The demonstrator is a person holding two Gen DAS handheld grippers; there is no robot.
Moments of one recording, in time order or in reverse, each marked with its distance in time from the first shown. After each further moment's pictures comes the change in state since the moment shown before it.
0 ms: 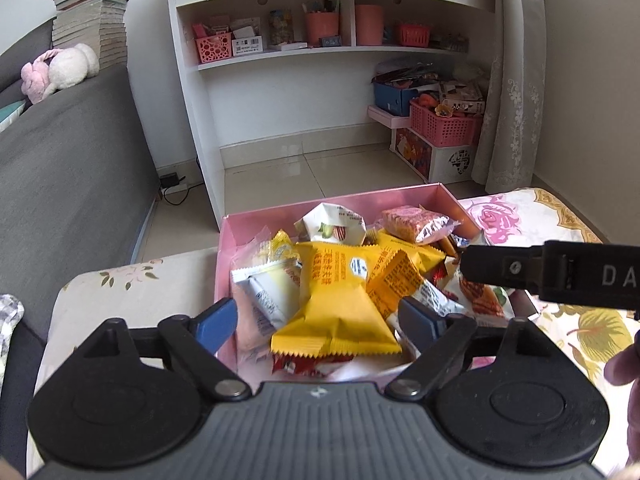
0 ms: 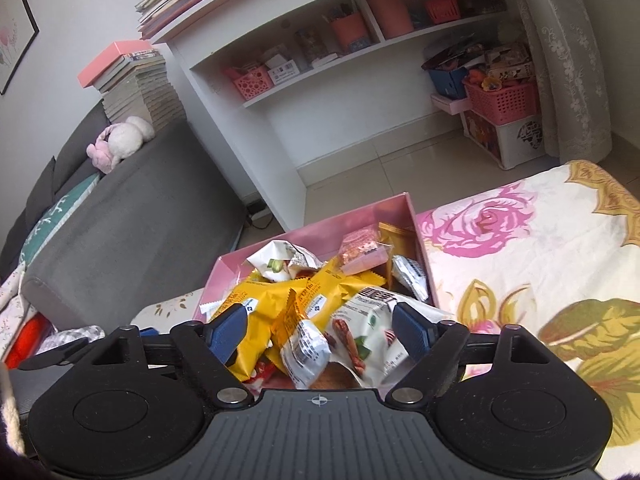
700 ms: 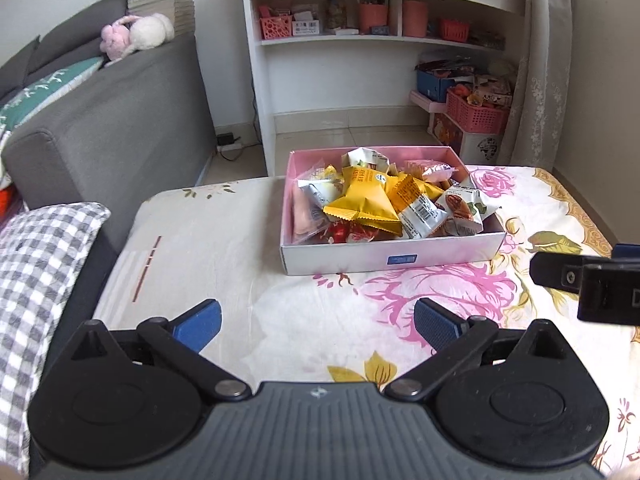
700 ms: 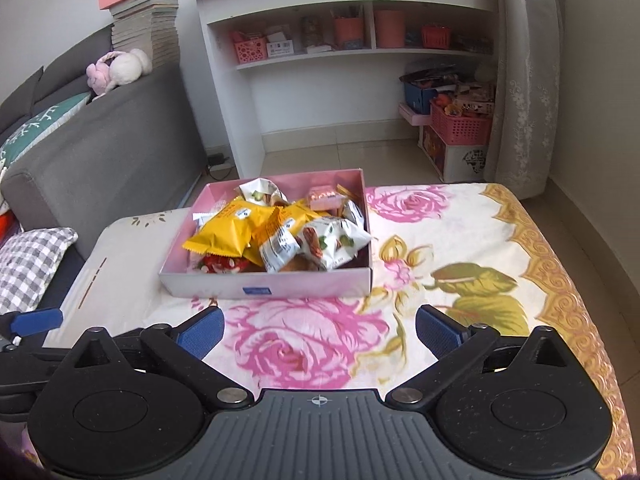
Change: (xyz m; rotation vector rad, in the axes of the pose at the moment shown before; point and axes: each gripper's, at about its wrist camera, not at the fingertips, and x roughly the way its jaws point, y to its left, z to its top) left arm -0.107 0.001 -0.056 -0.108 0.061 0.132; right arm -0.114 0.049 -0.052 -0.231 0.066 -0.222
